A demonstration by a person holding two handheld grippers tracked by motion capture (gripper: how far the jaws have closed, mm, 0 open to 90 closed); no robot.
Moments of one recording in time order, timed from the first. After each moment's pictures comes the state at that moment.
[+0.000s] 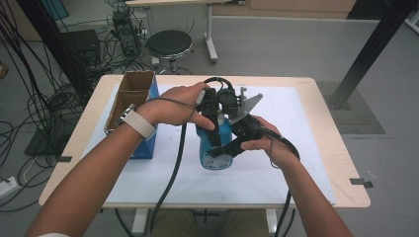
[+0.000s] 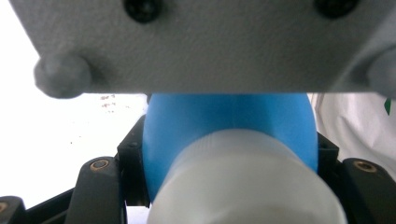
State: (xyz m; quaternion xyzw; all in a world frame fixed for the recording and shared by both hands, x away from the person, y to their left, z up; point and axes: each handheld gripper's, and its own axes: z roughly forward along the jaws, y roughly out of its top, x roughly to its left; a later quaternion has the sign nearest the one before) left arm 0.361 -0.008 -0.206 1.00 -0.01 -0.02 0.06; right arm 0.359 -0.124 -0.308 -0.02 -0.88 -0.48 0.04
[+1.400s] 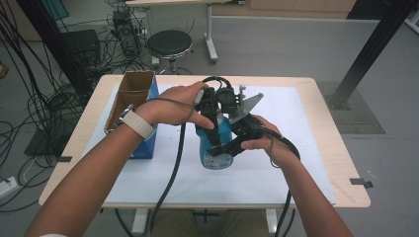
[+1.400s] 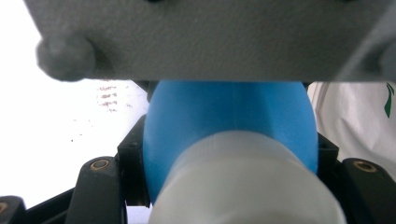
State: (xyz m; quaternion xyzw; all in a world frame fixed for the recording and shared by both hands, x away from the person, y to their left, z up) left arm 0.361 -0.006 -0.204 1.00 0.00 -0.02 0.07; right arm 0.359 -0.124 -0.306 -0.02 -0.87 -0.48 0.04
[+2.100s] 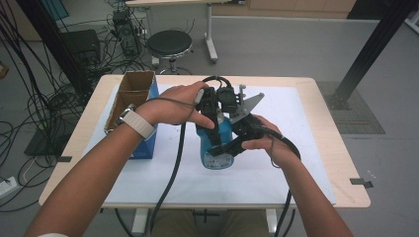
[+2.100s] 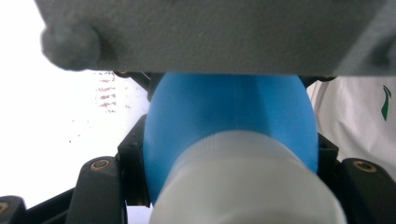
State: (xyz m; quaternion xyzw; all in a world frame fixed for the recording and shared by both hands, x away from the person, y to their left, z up) left arm 0.363 -0.006 -0.204 1.00 0.01 -0.02 0.07; right arm 0.359 -0.126 -0.306 -0.03 -0.87 -0.48 0.04
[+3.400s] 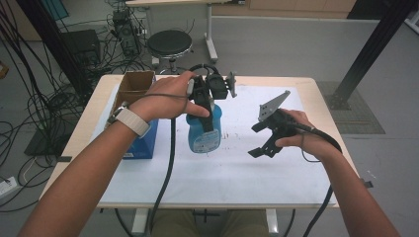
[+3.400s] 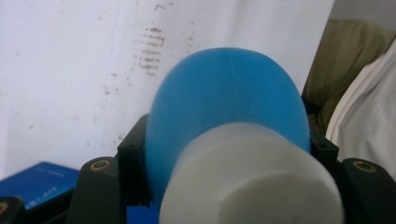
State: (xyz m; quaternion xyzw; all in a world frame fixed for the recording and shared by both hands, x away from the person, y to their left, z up) left arm 0.380 0.015 -0.185 0.99 0.15 0.03 0.06; right arm 0.371 -0.207 -0.305 -0.13 -0.95 -0.29 -0.02
